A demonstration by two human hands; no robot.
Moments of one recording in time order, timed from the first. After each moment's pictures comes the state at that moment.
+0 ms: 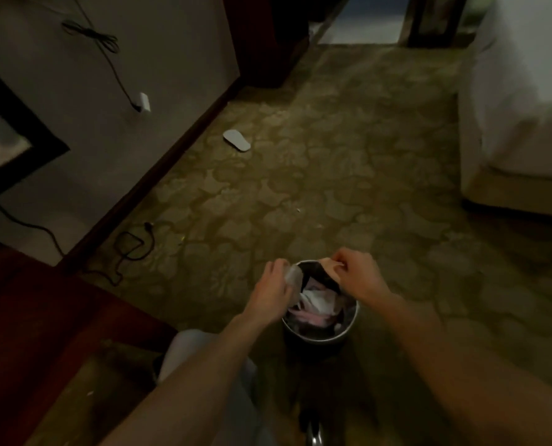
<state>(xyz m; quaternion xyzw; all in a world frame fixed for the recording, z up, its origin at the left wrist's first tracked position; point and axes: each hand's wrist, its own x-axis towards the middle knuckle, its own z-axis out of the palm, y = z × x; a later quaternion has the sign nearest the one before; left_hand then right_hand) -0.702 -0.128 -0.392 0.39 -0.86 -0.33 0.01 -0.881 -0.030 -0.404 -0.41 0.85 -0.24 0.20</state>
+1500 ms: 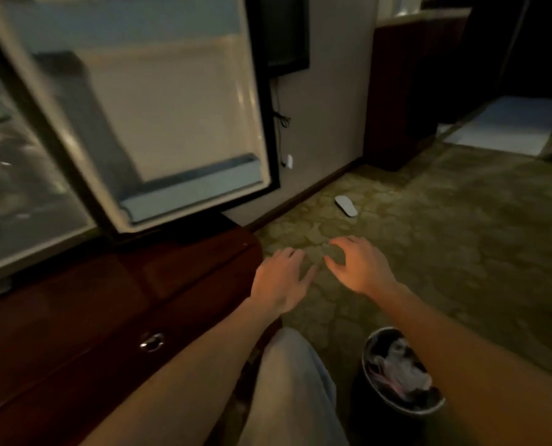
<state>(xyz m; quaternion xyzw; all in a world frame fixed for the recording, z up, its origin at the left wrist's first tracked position) -0.514 -0.132 -0.194 0.49 -0.86 -0.02 0.16 -0.699 -0.113 -0.202 -0.69 0.68 -0.26 0.00</state>
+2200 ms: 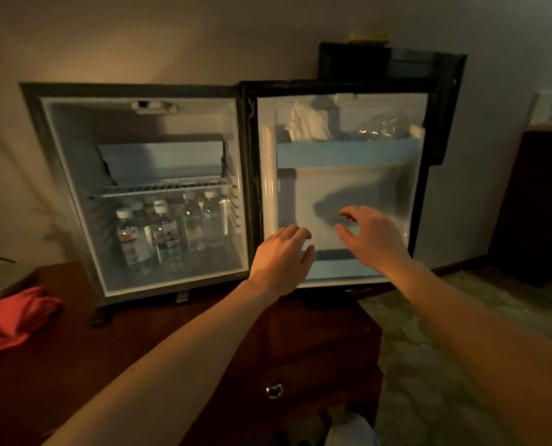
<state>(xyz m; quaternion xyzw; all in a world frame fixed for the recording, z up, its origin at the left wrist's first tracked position) -0.317 -0.135 -0.005 0.53 -0.76 0.17 0.34 -0.509 -0.194 0.018 -0.79 0.45 -0.42 -0.07</state>
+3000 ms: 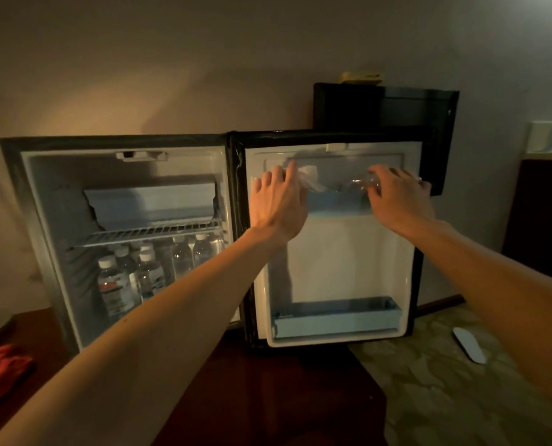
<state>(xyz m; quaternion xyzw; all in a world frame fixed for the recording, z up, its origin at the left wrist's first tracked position) -0.334 -0.214 0.149 0.60 -0.65 0.28 0.37 -0.545 -0.260 0.152 -0.72 0.53 -0.41 -0.18</state>
